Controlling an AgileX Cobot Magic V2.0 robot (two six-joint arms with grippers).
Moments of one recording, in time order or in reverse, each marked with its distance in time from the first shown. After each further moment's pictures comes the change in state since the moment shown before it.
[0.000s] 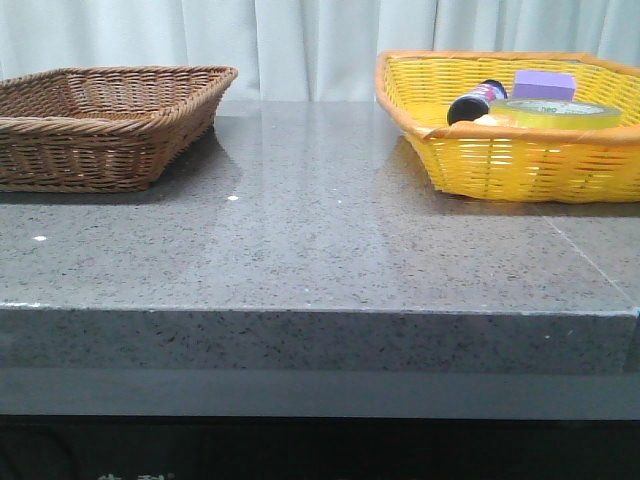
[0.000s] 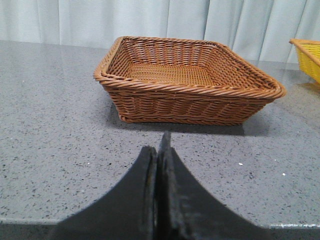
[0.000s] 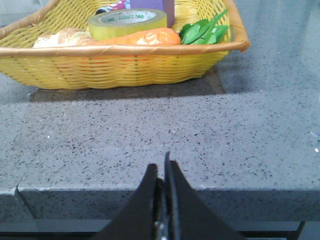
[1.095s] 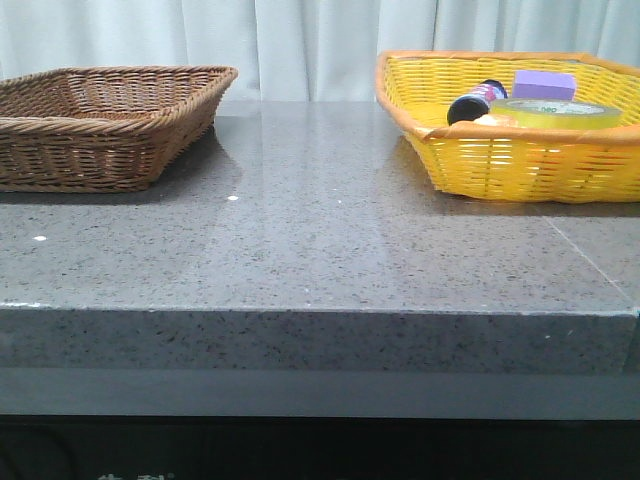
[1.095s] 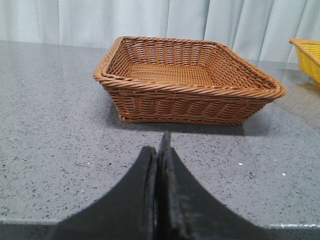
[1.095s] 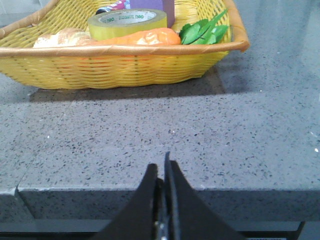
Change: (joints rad) left arm 0.000 0.000 0.000 0.000 0.000 0.000; right arm 0.000 0.000 0.000 0.000 0.000 0.000
